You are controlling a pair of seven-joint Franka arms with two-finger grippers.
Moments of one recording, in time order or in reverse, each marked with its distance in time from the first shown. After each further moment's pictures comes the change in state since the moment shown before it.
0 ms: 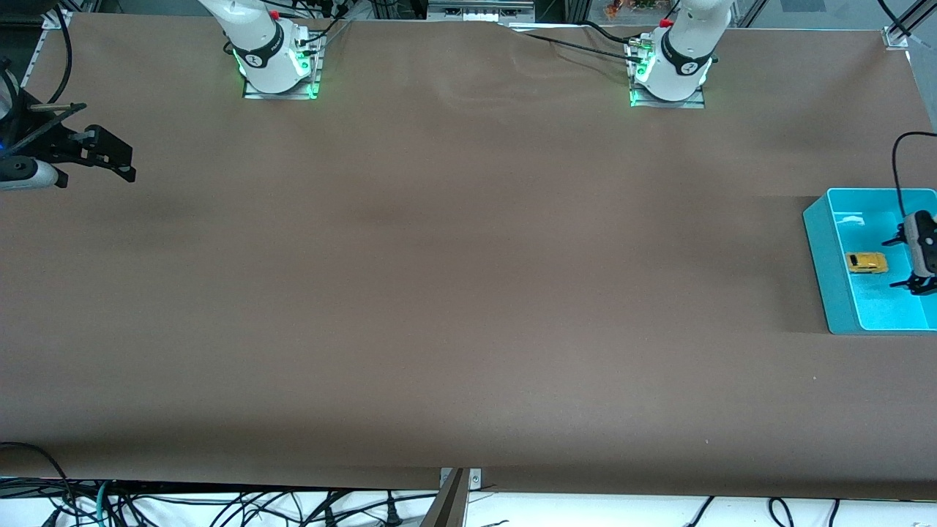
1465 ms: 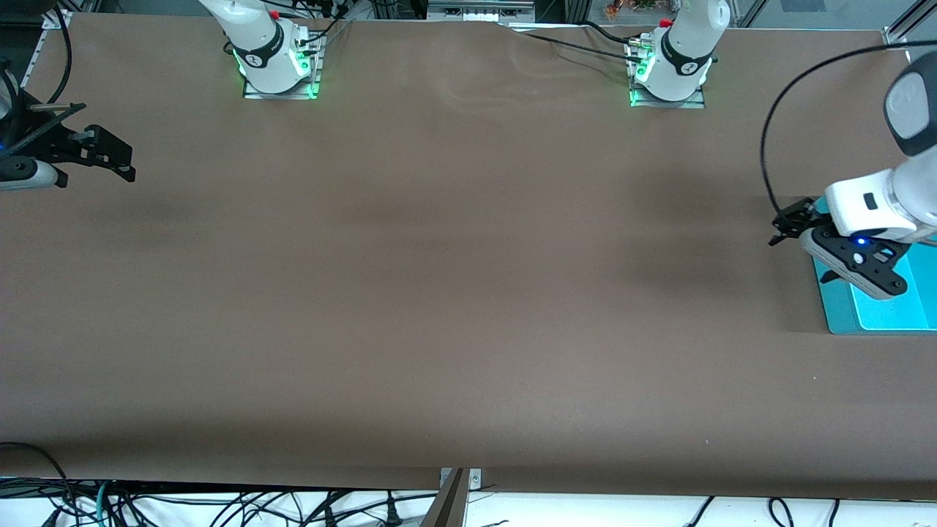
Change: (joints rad) left arm -0.592 -0.428 -0.025 -0.002 -0.072 -0.330 -1.564; right arm 0.000 0.000 -0.001 0.000 0.000 -0.003 0.000
